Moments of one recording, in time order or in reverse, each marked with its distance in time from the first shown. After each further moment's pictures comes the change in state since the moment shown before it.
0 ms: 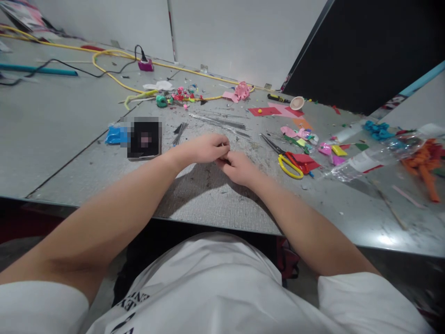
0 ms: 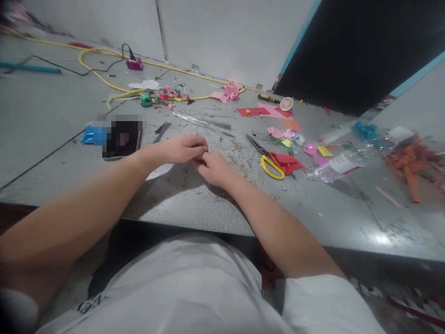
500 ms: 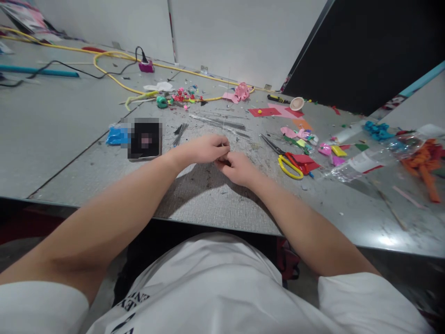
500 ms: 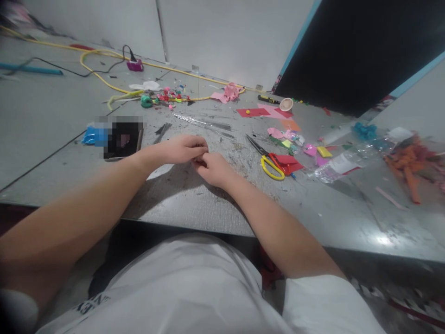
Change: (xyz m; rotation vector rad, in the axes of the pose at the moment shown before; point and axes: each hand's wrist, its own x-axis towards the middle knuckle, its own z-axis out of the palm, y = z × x) left_hand -0.002 0.007 -0.002 -0.033 -0.026 -0.077; right_hand -0.001 -0.002 -0.001 0.006 -0.006 -0.012
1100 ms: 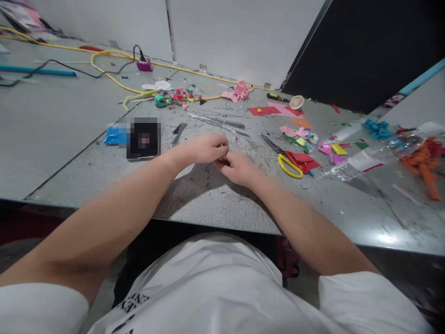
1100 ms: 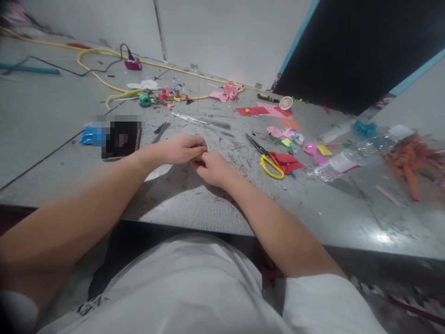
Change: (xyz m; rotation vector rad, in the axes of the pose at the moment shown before) left_hand -0.001 -0.001 0.000 0.110 -0.015 0.007; right_hand 0.000 -0.003 -0.001 -0.058 -0.031 0.018
